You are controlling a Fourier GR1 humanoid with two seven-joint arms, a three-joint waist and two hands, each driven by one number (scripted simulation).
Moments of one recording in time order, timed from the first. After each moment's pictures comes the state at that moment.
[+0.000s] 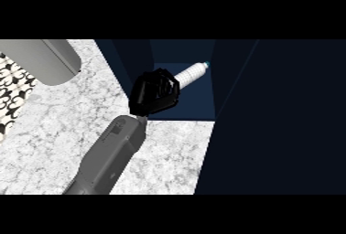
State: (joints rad) left arm -0.70 0.00 -0.25 -0.79 0.47 0.11 -0.57; right arm 0.15 -0.48 0.78 -2.47 0.09 -0.56 0.19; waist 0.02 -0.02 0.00
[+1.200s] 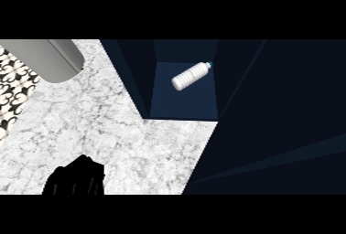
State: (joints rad) left arm 0.27 0.29 -0.39 -1.86 0.52 0.11 -0.46; right arm -0.07 -0.52 0.85 -2.47 0.06 -0.40 0.40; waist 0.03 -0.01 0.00
